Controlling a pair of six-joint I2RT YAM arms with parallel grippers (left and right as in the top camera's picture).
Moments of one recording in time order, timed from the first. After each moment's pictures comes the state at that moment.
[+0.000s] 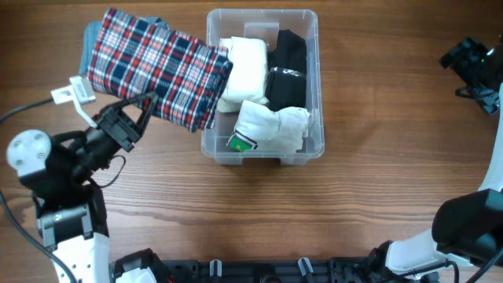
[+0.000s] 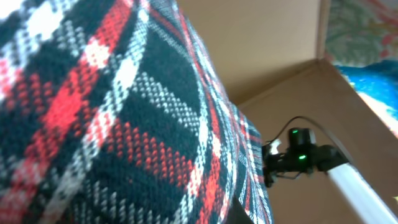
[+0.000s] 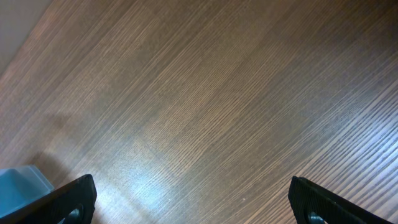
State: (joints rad) left arm 0.32 0.85 0.76 0.06 1.05 -0.88; right arm -0.39 1.73 1.76 -1.14 0.04 0.46
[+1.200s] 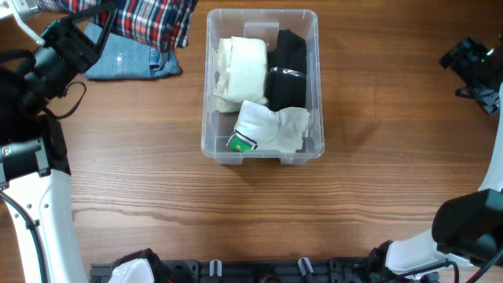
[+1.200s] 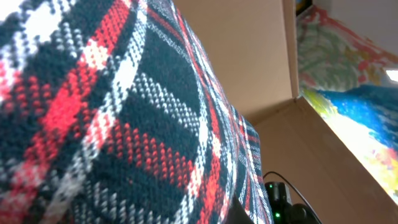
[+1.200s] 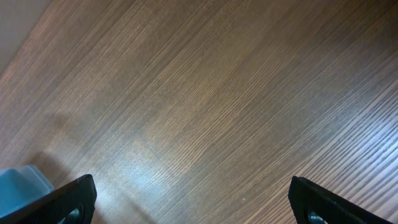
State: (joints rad) left arm 0.31 1.22 1.30 0.04 1.00 -0.99; right arm -0.39 1.73 1.76 -1.14 0.04 0.46
